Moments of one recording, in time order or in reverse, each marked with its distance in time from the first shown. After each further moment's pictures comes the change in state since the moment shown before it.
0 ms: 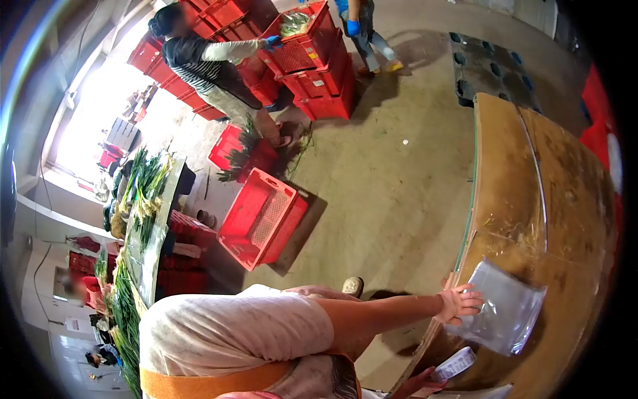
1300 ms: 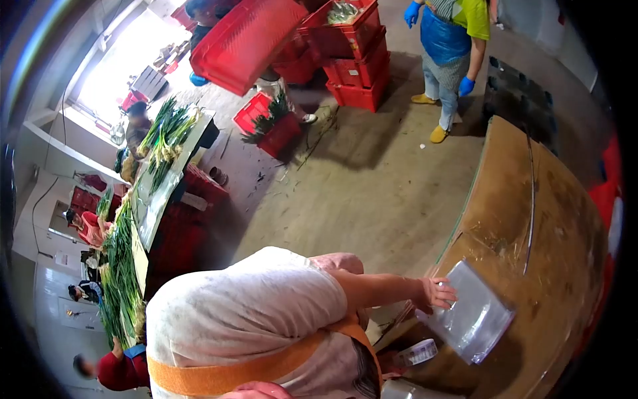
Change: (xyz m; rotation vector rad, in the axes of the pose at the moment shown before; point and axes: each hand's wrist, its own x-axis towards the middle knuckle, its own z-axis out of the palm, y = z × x) left_hand 0.005 0.000 -0.008 -0.045 -0.167 -0.056; right_hand 0.017 0.025 0.026 0.076 0.006 -0.238
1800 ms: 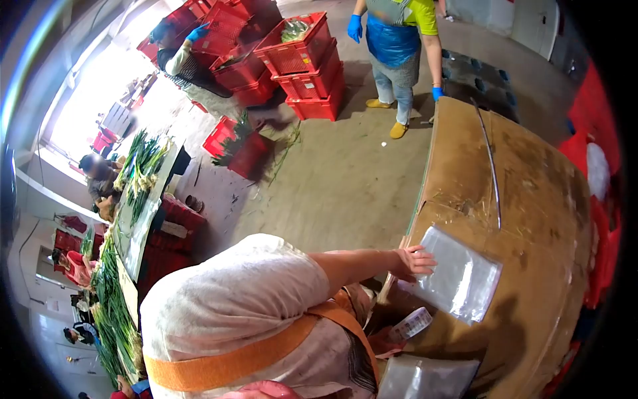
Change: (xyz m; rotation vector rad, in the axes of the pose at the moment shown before) left_hand 0.002 0.018 -0.029 0.163 -0.152 -0.044; right_hand -0.010 -0.006 -0.011 0.016 0.043 0.169
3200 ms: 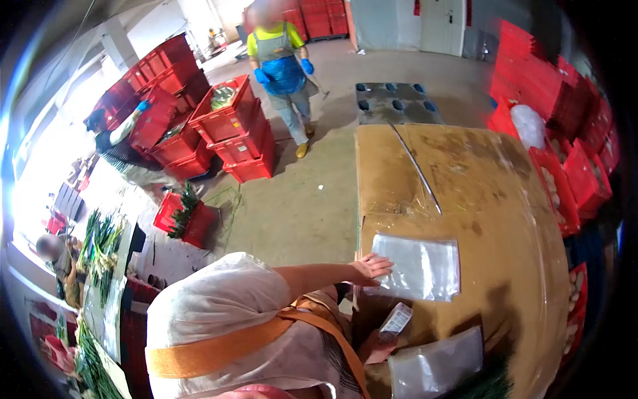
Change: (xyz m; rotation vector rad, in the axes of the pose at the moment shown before) left_hand 0.019 0.040 -0.085 -0.039 -0.537 -0.182; right_hand 0.004 -0.009 -0.012 0.294 0.035 0.326
